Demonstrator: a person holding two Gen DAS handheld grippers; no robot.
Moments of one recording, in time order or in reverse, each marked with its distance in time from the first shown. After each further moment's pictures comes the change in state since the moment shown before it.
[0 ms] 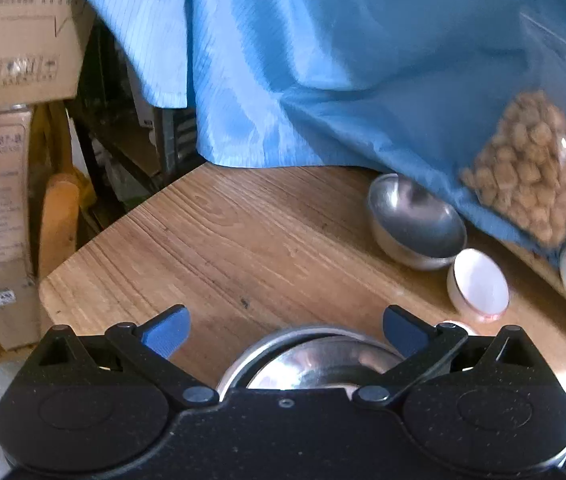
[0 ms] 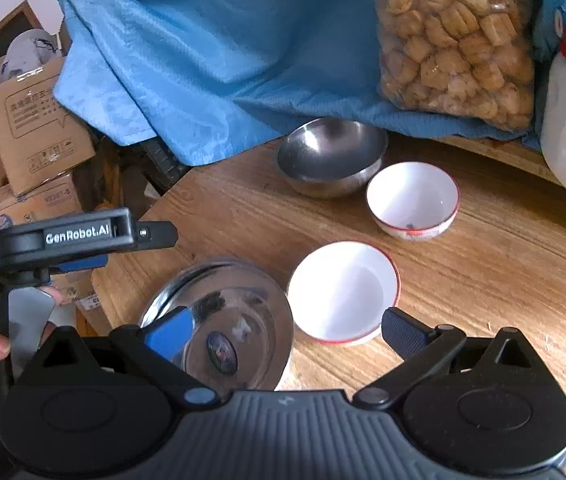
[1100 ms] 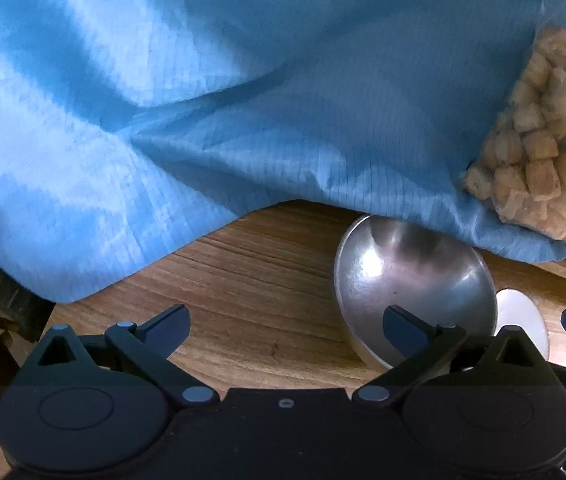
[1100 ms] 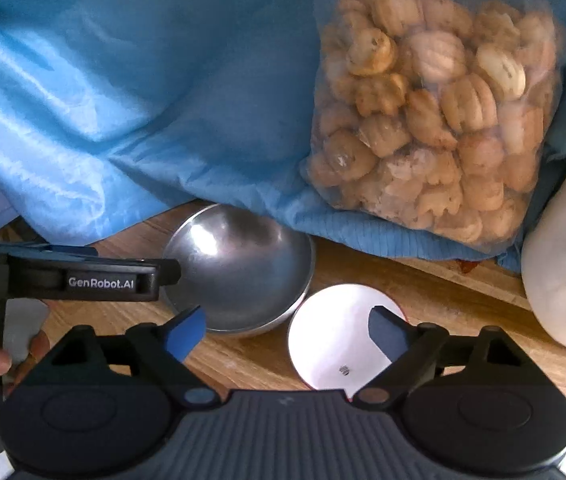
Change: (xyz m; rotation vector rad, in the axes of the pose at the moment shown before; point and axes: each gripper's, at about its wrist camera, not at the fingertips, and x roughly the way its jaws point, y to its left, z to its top) left arm 0.155 -0.046 0.107 0.351 0.136 -0.188; right arm 0.084 -0.013 0.104 0.078 -0.022 -0.324
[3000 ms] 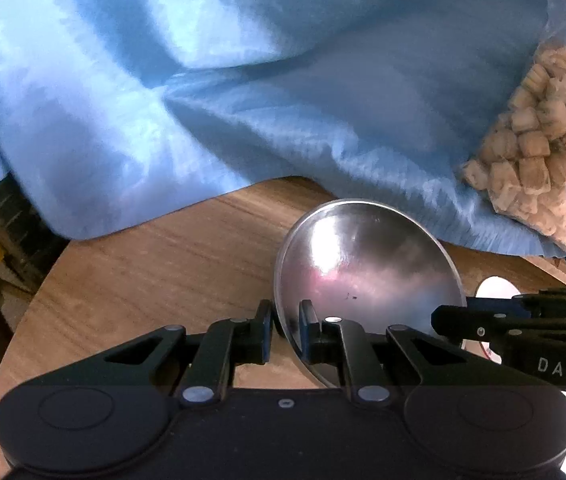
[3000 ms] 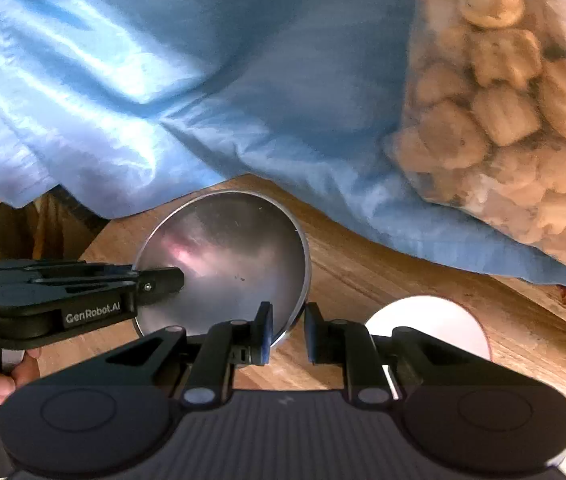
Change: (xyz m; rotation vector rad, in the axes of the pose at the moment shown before) left arm -0.026 0.011 -0.017 -0.086 0.050 -0.024; right arm 0.042 0.010 0.020 -0.117 0.097 0.235
